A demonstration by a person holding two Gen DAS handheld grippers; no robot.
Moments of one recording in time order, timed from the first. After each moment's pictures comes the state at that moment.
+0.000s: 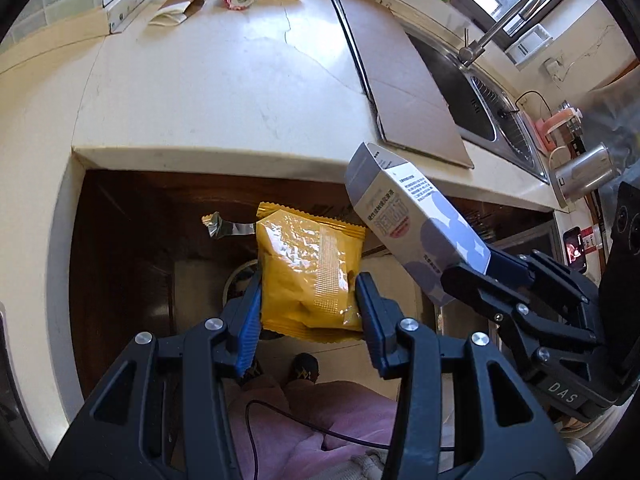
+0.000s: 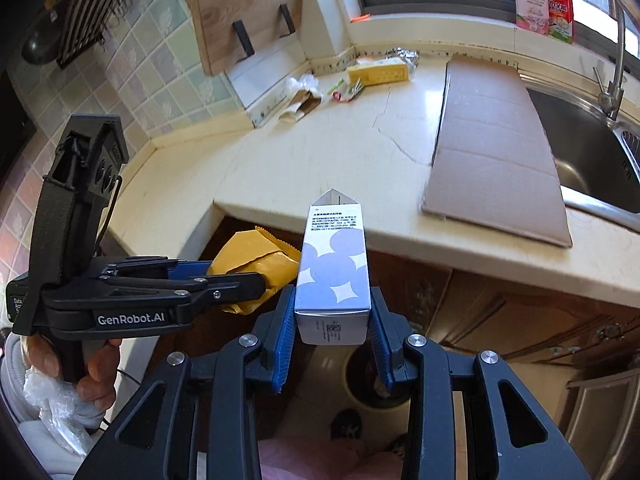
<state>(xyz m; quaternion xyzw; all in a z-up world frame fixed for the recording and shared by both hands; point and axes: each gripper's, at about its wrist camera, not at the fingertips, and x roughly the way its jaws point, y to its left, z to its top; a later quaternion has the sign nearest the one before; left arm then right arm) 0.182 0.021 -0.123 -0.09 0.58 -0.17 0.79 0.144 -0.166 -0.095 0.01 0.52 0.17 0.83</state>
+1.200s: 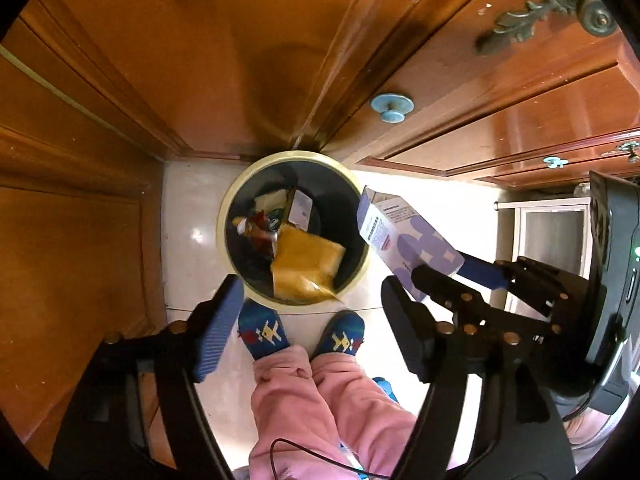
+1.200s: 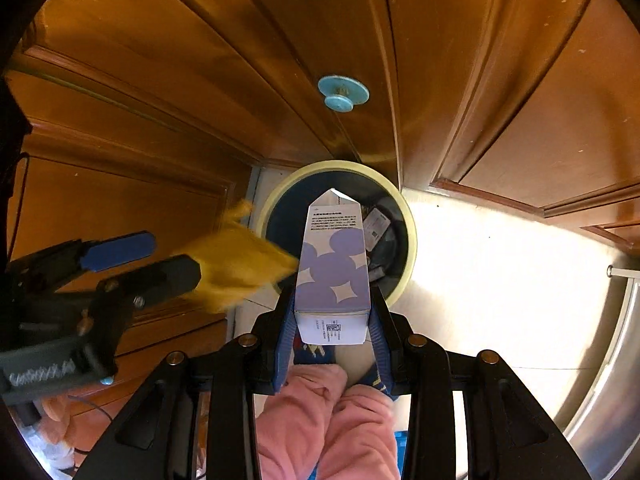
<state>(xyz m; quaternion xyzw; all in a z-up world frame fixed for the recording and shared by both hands) 0.184 -0.040 -0.486 -0.05 0.70 -0.10 0.70 0.128 -0.247 -0.506 0.04 0.73 0.09 0.67</state>
